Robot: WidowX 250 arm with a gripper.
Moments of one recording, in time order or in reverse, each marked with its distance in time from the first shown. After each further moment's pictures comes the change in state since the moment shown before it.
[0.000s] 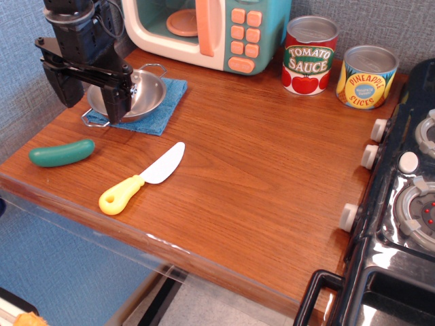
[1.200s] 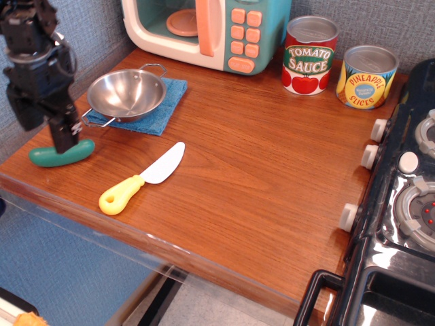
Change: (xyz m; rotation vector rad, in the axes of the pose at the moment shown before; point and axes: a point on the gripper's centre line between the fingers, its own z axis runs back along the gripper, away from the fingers) arm -0.031 0.064 -0.053 0.041 0.128 -0.195
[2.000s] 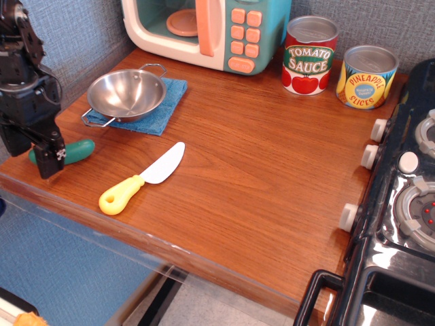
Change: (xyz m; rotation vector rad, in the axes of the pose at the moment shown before) arm -0.012 0.003 -0.029 -0.017 0.051 -0.006
